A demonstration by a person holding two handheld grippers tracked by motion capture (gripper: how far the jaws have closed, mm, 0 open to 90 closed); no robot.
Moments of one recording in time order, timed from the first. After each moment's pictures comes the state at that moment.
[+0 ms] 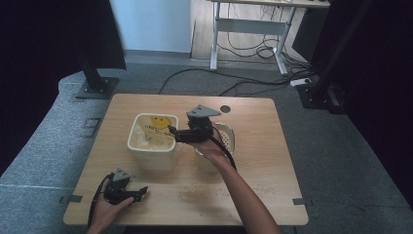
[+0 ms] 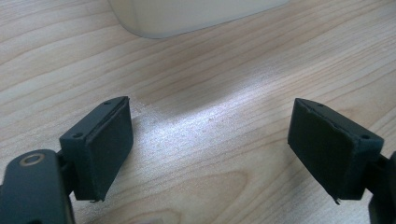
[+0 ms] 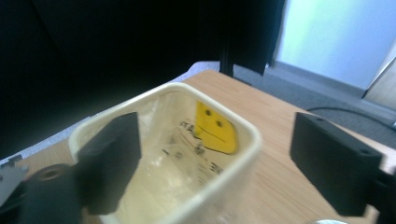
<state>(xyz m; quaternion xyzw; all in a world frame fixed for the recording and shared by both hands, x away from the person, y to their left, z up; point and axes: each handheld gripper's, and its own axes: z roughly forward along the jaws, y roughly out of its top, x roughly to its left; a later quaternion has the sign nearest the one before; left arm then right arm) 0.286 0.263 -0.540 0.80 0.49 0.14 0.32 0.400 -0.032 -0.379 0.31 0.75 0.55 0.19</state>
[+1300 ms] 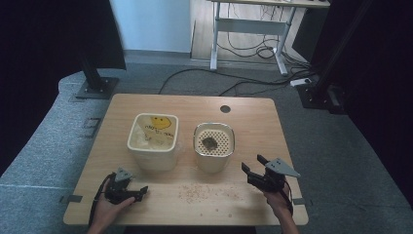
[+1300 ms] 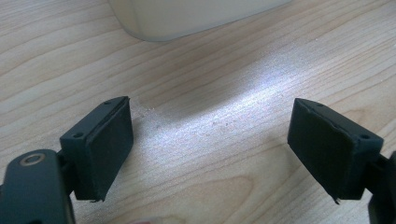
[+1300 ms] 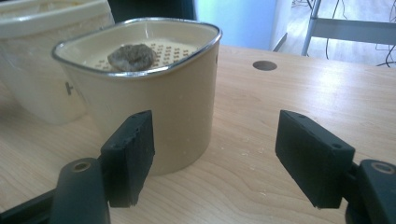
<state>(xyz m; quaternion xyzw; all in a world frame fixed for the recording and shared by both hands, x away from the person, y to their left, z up) 0.288 0.260 -0.541 0.80 0.48 0.16 0.31 0.301 -0.232 -0.487 0.43 0.69 0.51 0.27</state>
